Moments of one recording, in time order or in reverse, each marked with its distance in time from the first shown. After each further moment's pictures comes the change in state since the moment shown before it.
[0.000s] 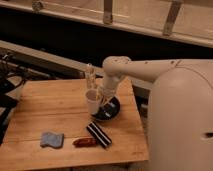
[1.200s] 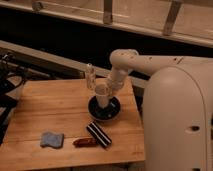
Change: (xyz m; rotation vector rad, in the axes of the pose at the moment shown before) arm -0.051 -0.024 -0.024 0.032 -0.081 0.105
